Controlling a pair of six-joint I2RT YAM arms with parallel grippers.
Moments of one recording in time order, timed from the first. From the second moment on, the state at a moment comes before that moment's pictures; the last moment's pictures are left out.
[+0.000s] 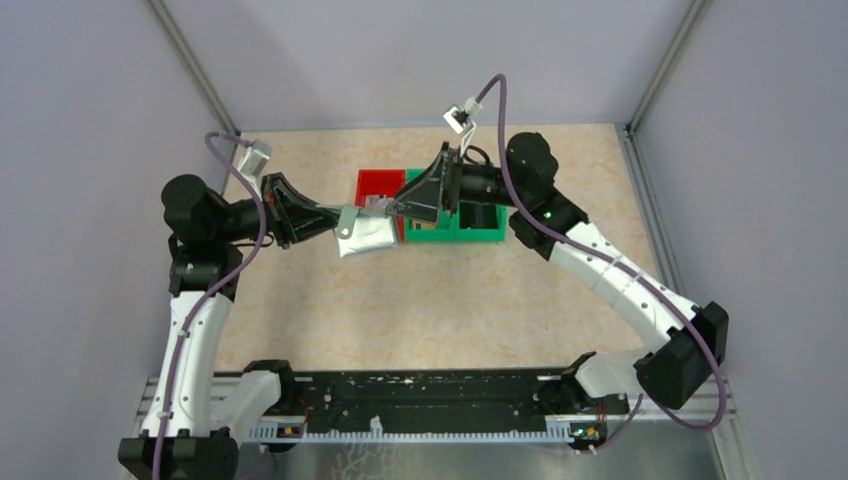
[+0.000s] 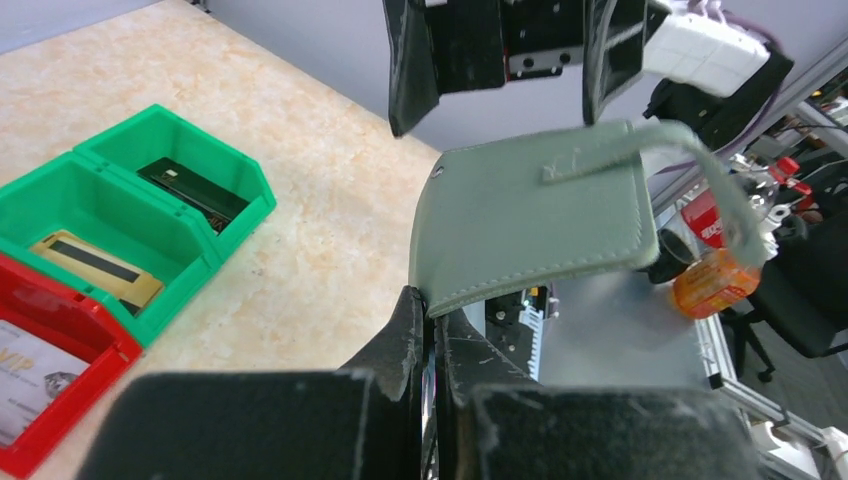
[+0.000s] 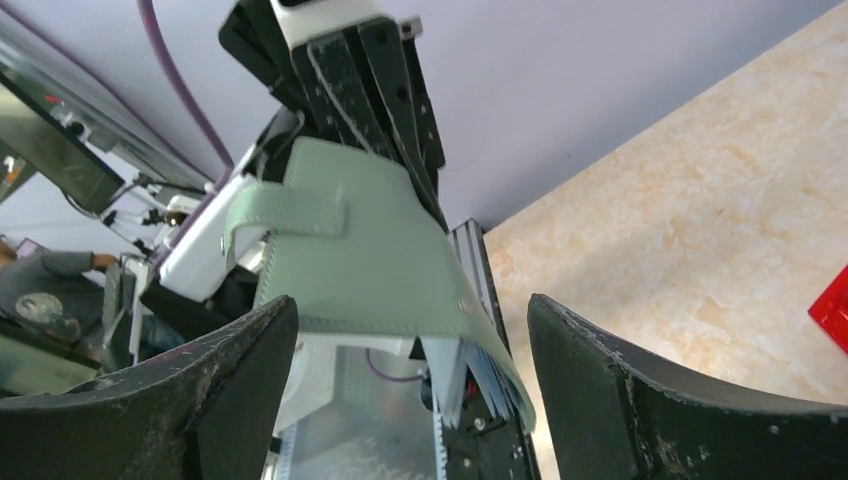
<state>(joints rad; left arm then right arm) -0.01 0.90 1.01 -0.01 1.27 -0.50 0.67 1.34 1.32 0.13 -0.78 0.76</state>
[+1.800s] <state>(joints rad) -0.01 0.94 1.01 0.26 1.27 -1.06 0.66 1.25 0.92 0.61 -0.87 0.86</state>
